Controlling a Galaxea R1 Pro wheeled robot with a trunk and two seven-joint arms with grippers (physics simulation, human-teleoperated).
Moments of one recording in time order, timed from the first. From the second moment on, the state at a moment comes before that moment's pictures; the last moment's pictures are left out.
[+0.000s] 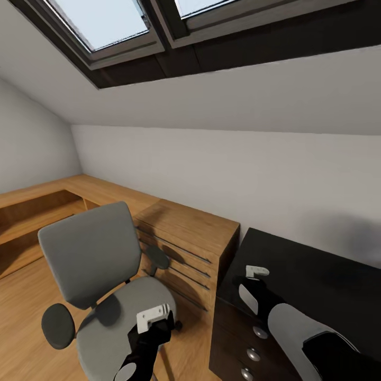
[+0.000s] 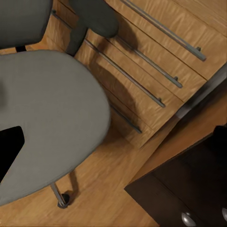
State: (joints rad) left arm -0.09 0.07 -0.68 -1.61 0.66 0.22 0.86; right arm -0.85 0.05 0.30 -0.25 -0.44 0.19 -0.40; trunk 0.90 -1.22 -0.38
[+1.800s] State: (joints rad) left arm -0.09 0.07 -0.69 -1.61 0.66 0.22 0.88; right arm -0.85 0.05 0.22 -0.24 -0.44 0.19 -0.40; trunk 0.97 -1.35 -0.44
